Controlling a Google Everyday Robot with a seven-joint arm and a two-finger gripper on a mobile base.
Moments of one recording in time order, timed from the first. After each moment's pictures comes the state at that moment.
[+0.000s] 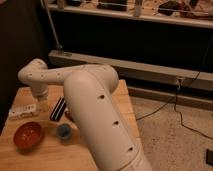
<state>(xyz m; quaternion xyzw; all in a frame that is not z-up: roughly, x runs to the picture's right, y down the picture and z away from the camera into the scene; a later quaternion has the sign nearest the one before) -0.371 0.076 0.850 -0.30 -0.11 -0.11 0.94</state>
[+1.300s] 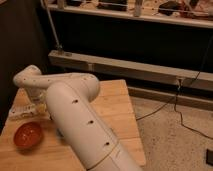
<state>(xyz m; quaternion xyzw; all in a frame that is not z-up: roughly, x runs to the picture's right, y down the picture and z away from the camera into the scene) -0.401 0.104 0.893 -0.34 -0.09 -0.12 0.93</state>
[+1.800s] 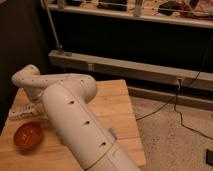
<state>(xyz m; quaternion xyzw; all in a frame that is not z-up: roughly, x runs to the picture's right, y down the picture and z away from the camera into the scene) -0.402 0.096 0.889 -0.34 -0.08 -0.13 0.93</state>
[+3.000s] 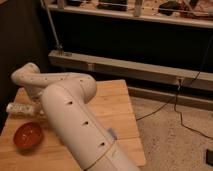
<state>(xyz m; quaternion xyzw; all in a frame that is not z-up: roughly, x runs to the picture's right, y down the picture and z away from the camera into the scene) -0.391 0.088 0.884 -0.35 -0.07 -0.14 0.92</state>
